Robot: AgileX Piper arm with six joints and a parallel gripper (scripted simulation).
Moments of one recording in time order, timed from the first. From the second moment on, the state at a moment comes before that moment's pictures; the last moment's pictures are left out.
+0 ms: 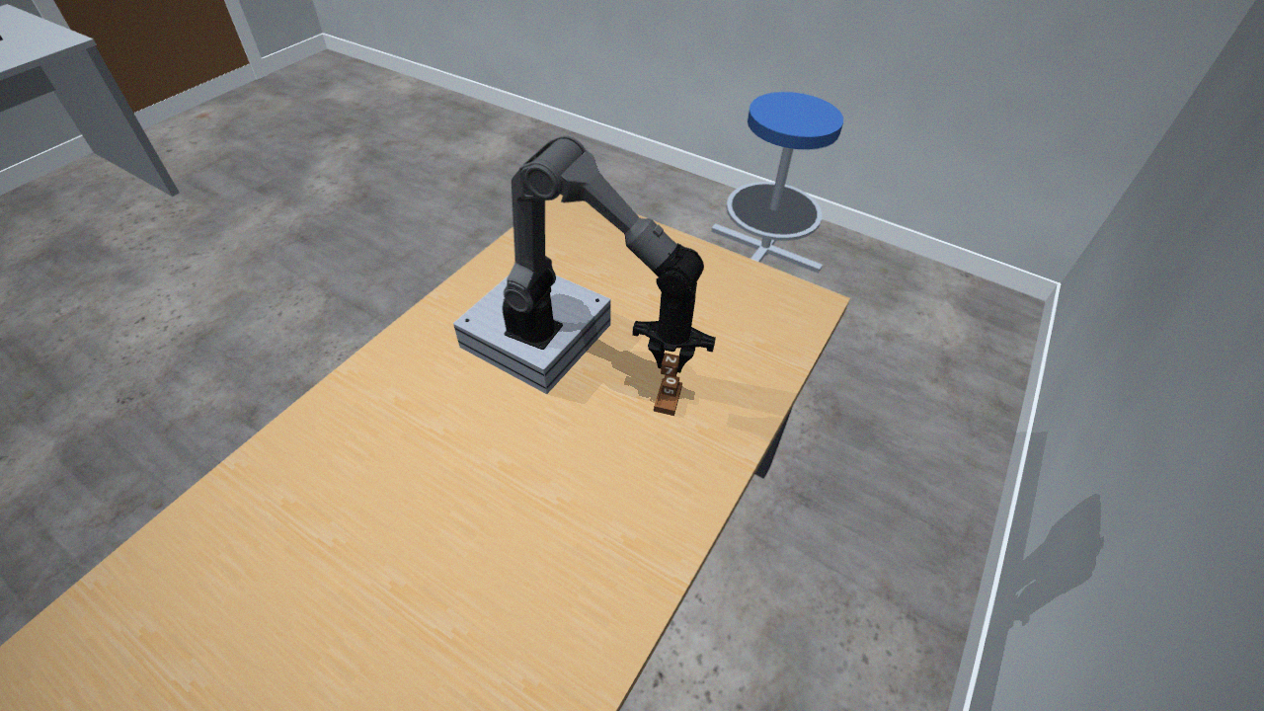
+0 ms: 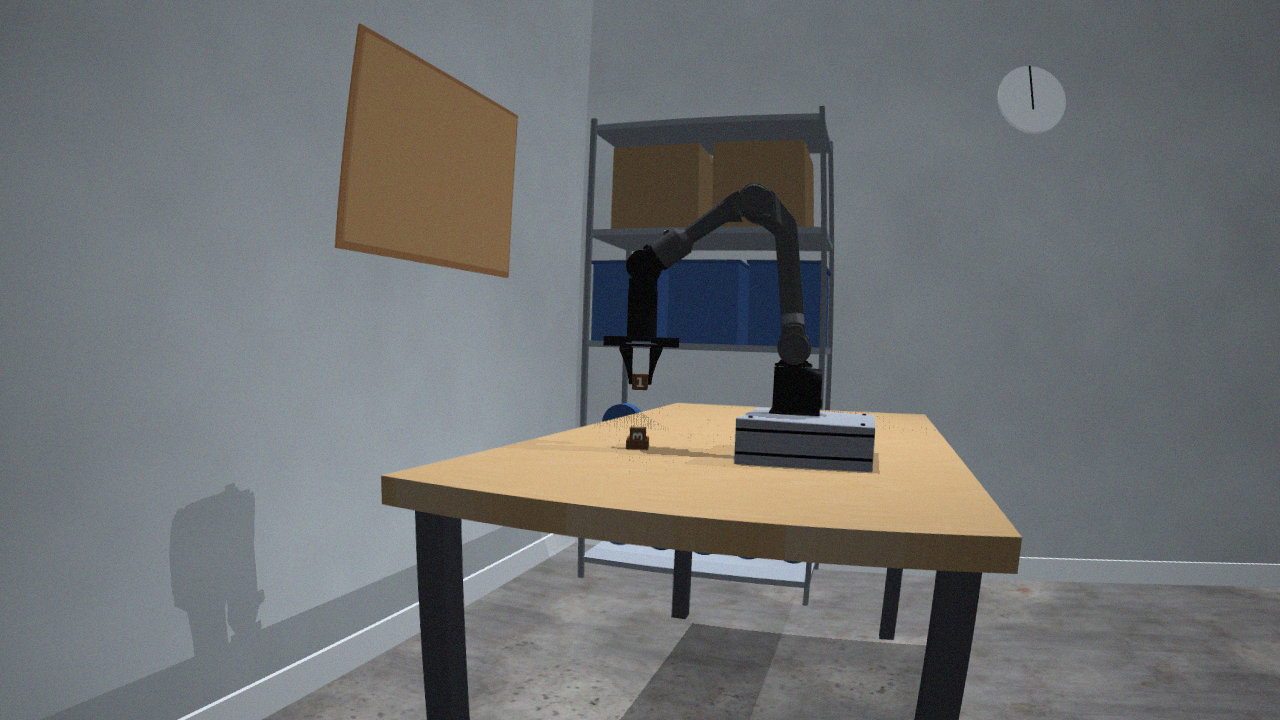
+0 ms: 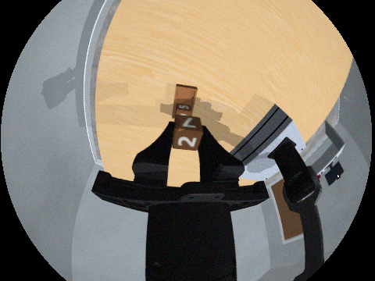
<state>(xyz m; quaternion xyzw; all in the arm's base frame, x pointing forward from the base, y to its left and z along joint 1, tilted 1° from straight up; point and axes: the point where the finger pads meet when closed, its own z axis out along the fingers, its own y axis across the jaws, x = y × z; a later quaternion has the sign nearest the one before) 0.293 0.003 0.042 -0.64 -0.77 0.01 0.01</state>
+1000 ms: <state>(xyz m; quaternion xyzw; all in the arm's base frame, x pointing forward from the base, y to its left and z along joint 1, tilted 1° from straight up) 0.291 0.003 -0.034 -0.63 -0.77 0.01 0.01</state>
